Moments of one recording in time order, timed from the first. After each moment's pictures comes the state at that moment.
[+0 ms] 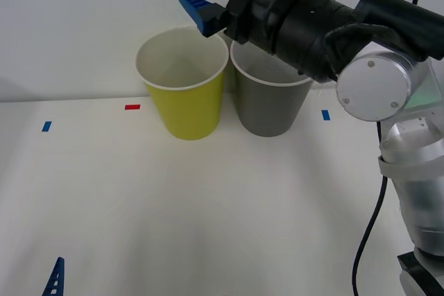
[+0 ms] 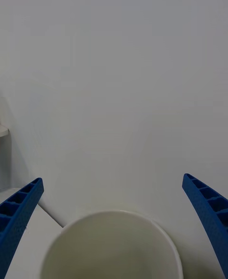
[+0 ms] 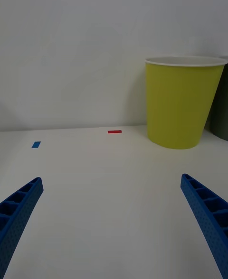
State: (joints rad) right arm -0.57 -0.31 0.16 -1.98 -0.88 0.67 1.86; left arm 1.11 0.48 -0.15 -2.07 0.27 -0.75 -1.51
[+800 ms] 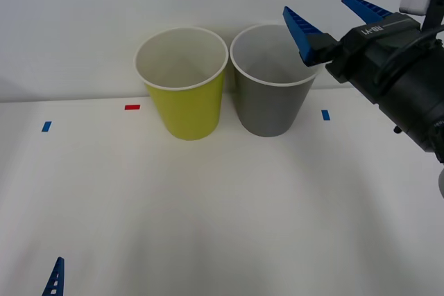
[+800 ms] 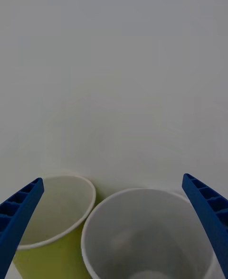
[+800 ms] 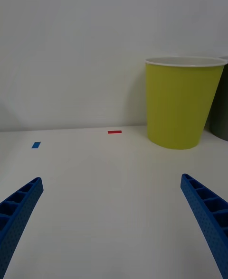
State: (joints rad) right arm -0.10 -0.44 -0.03 -2.43 -0.63 0.67 1.51; left arm 1.11 0.48 -0.15 -2.07 0.27 -0.75 -1.51
